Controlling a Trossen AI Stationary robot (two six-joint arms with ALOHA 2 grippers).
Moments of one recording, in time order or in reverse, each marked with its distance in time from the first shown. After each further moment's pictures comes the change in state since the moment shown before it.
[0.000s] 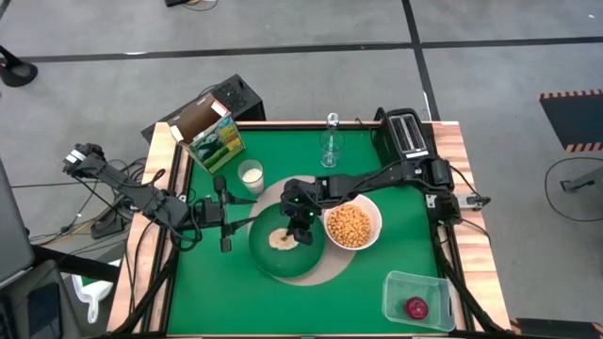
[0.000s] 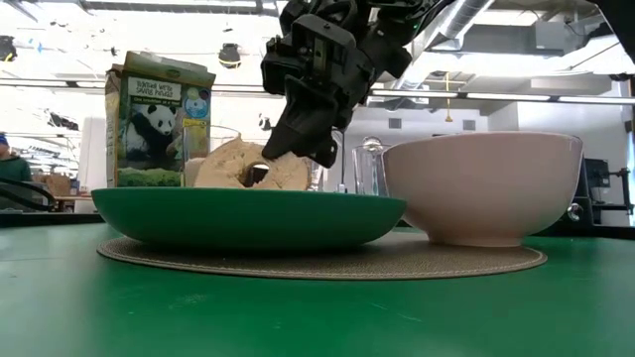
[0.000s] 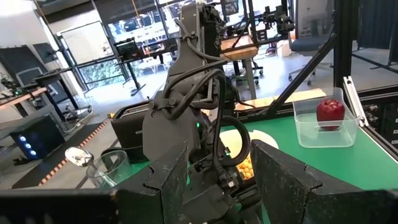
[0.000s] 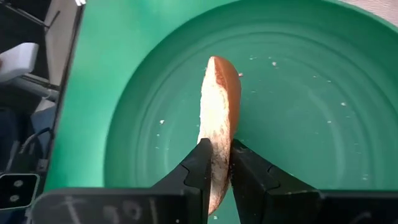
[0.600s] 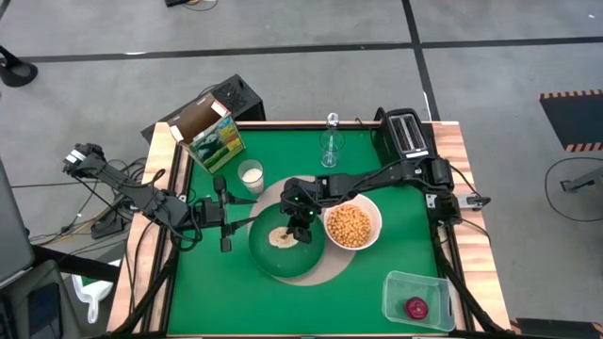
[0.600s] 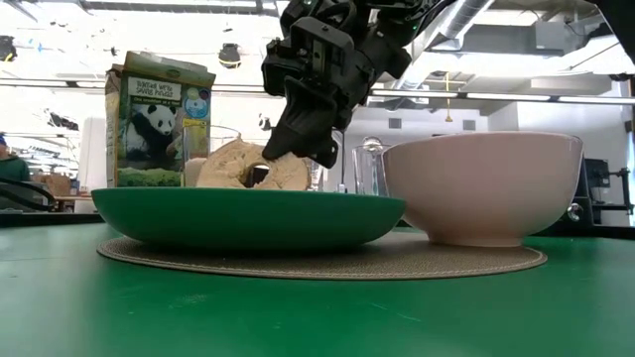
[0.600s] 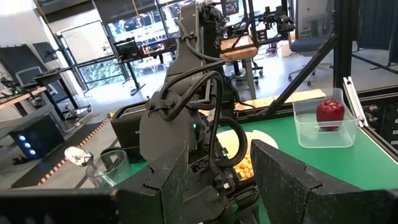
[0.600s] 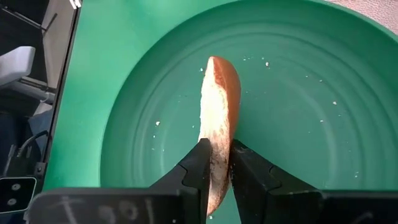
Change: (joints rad) left arm 0.000 0.000 0.000 0.000 0.000 -0.004; right arm -0.005 0.000 0.000 -0.003 0.006 0.008
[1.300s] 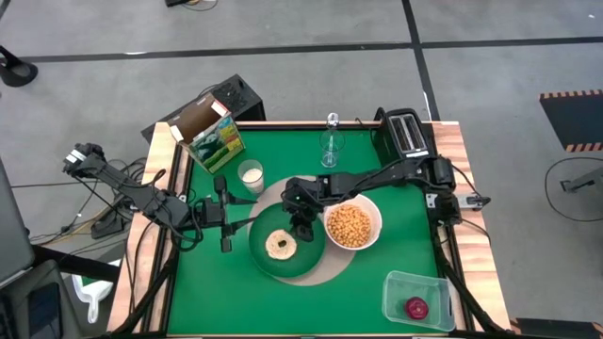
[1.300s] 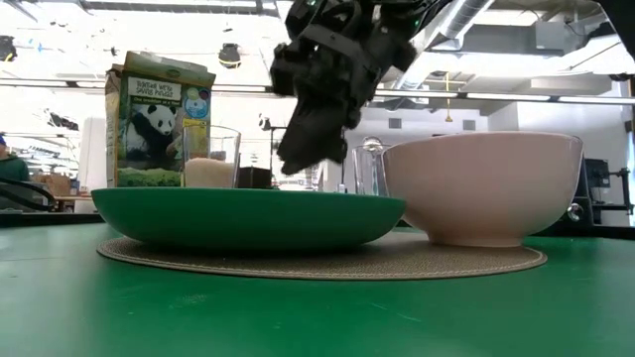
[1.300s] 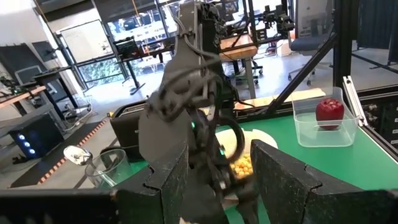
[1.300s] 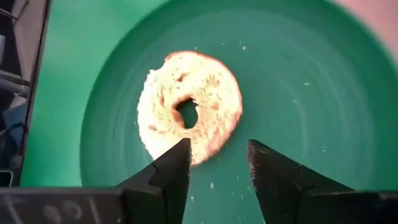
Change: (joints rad) left arm 0.000 0.004 0.000 -0.001 0.000 -0.004; right arm -0.008 -0.021 -0.001 -0.069 0.061 -0.025
